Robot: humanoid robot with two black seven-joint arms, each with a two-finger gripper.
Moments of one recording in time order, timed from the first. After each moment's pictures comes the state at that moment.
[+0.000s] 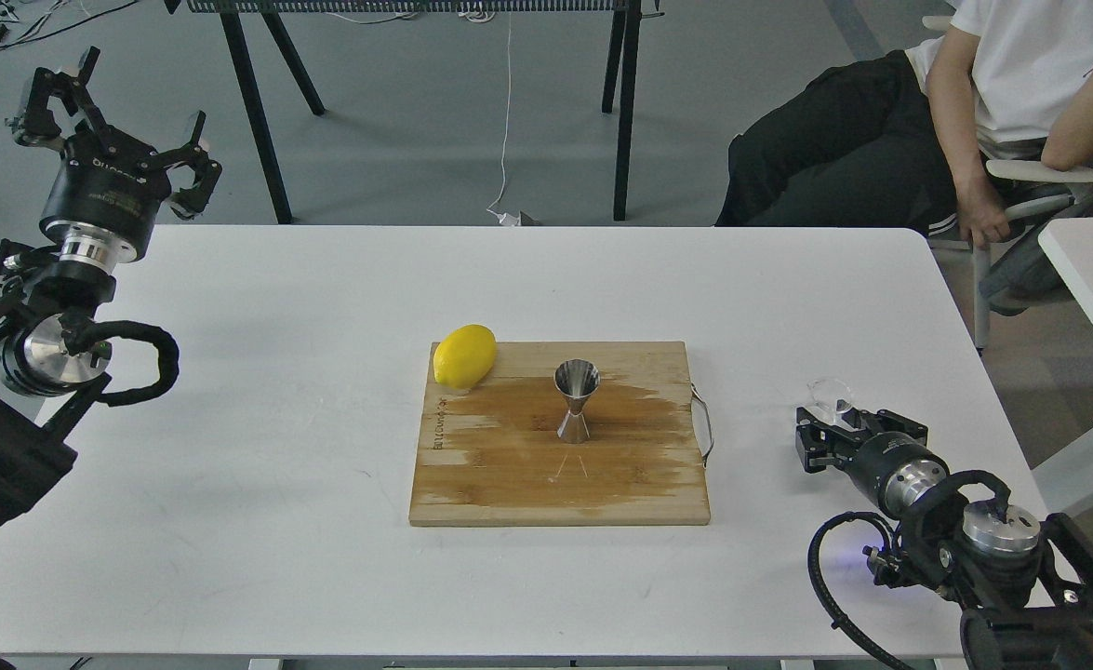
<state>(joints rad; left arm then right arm) -0.65 0.49 -0.88 -0.83 -0.04 -0.34 -0.46 0.15 -0.15 1.36 0.97 0.34 -0.14 -0.21</state>
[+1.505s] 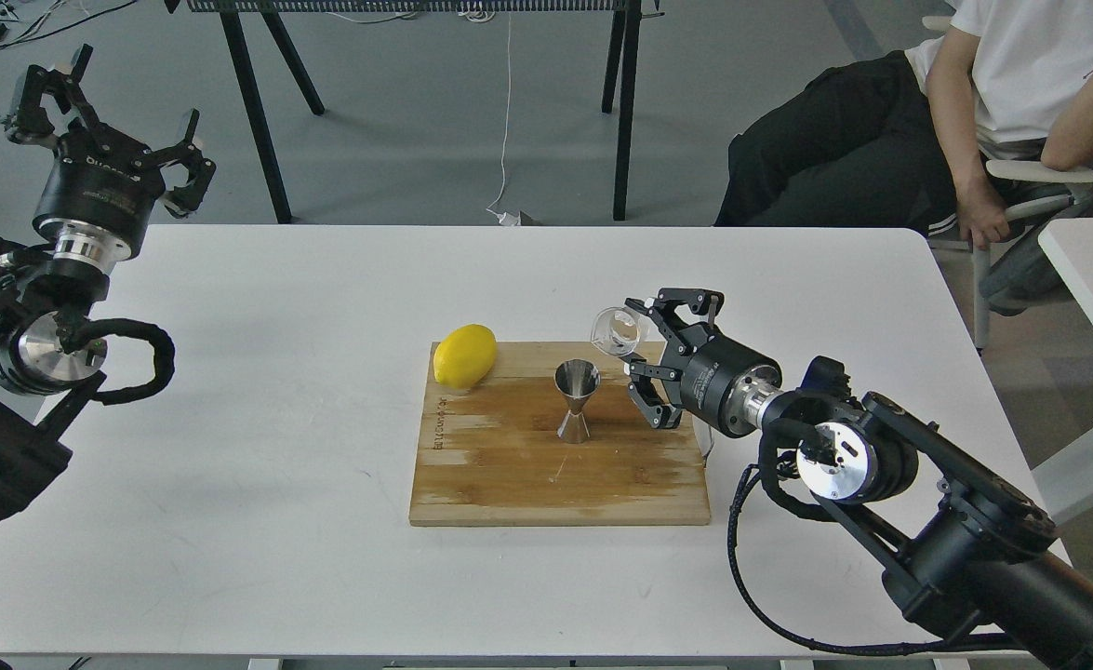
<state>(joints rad) -0.65 0.50 -0.88 -0.84 -0.04 -0.33 -0.46 0.43 -0.23 0.79 1.40 -0.32 -0.22 -0.21</state>
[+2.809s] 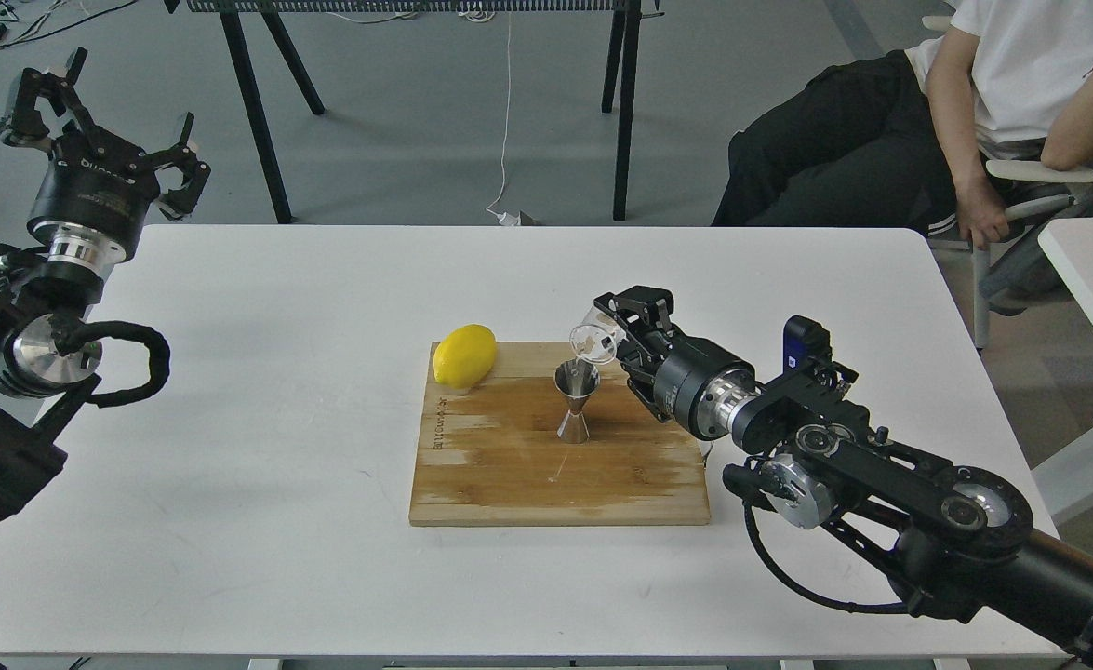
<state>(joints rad) -0.65 0.50 -0.88 -0.83 -0.04 -0.33 -0.47 0.56 -0.28 0.55 1.46 -0.70 -0.32 -0.17</state>
